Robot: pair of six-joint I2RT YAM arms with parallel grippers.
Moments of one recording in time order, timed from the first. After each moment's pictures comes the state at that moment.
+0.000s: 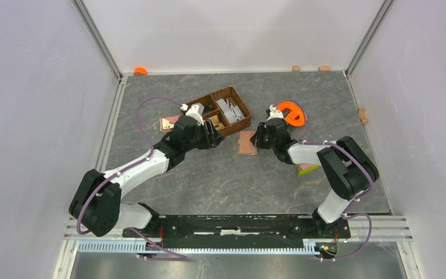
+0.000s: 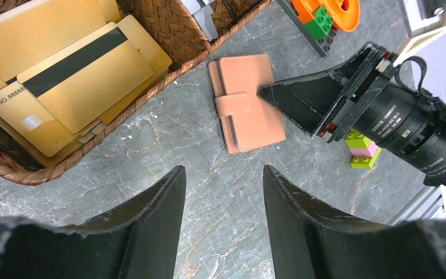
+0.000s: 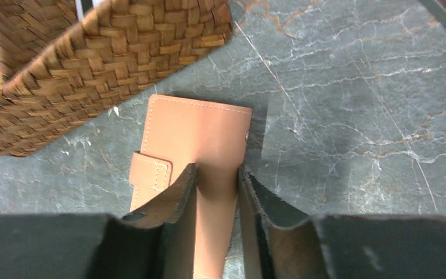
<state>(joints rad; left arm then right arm) -0.58 1.32 0.73 0.09 0.08 -0.61 0.51 1.69 0.71 0.35 0.05 0.55</state>
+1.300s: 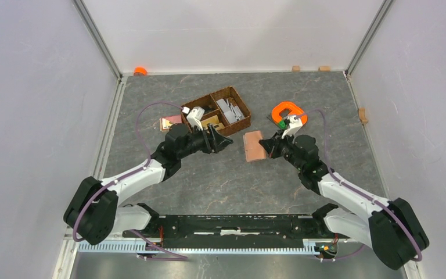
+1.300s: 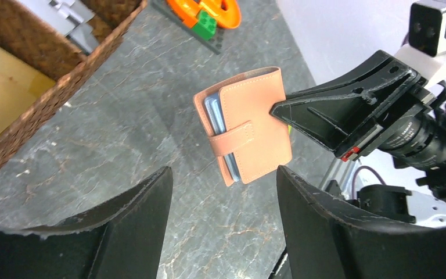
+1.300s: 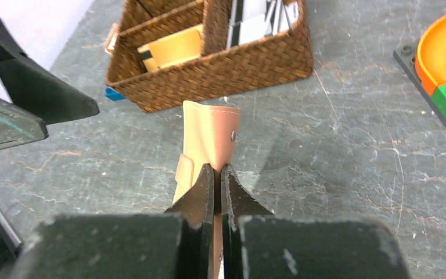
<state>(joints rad) -0.58 1.25 0.58 0.41 0.32 -0.66 0.51 1.08 0.40 0.41 -0.10 0.41</state>
